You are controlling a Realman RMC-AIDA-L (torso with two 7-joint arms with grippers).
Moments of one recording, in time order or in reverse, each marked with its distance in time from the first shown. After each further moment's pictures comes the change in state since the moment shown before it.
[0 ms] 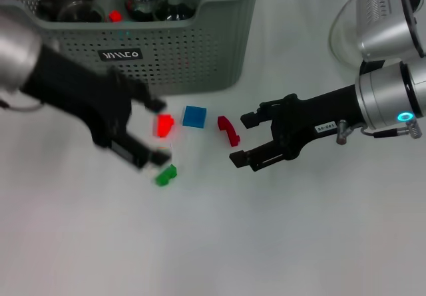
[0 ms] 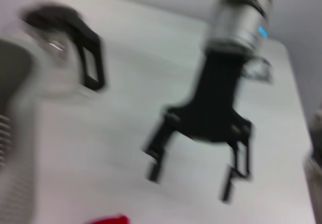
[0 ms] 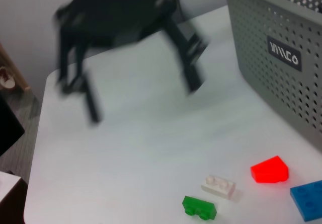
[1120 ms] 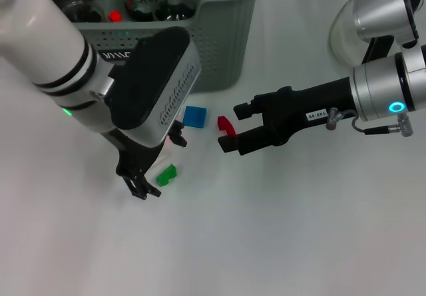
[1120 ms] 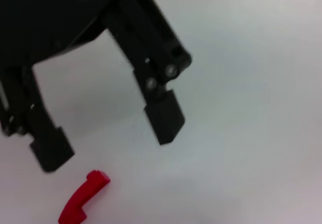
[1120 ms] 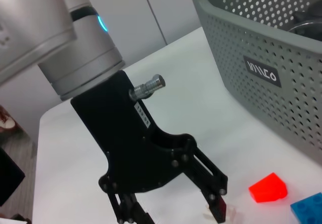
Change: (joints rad) left arm 0.030 -0.098 0.566 0.102 0.338 -0.312 0.354; right arm 0.017 -0.002 0.003 0.037 0.062 0.026 0.115
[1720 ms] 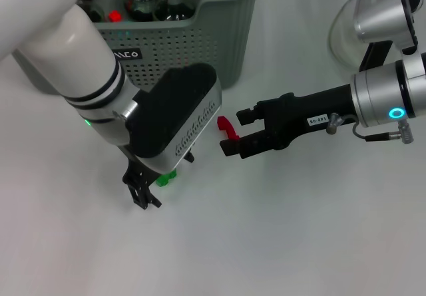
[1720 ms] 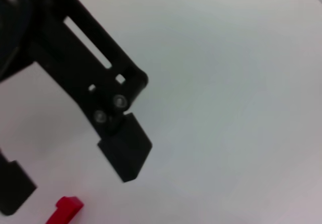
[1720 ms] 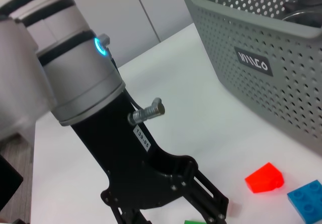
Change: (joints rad) left arm -0.034 -0.001 0.119 -0.082 0.023 -0.060 0.055; right arm -0.008 0.001 0.000 0.025 0.002 0.015 0.006
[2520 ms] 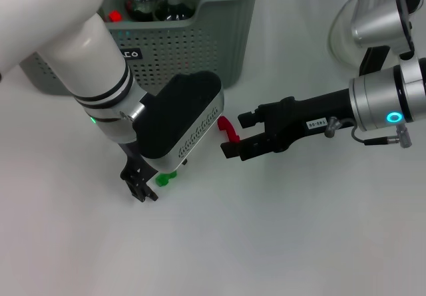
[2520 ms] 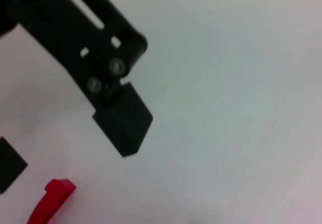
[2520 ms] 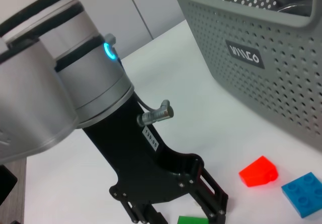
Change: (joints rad) left arm -0.057 0.000 0.009 -0.115 0.045 -0.060 0.022; right arm 0.002 0.001 -0.001 0.032 0.000 0.025 -0.009
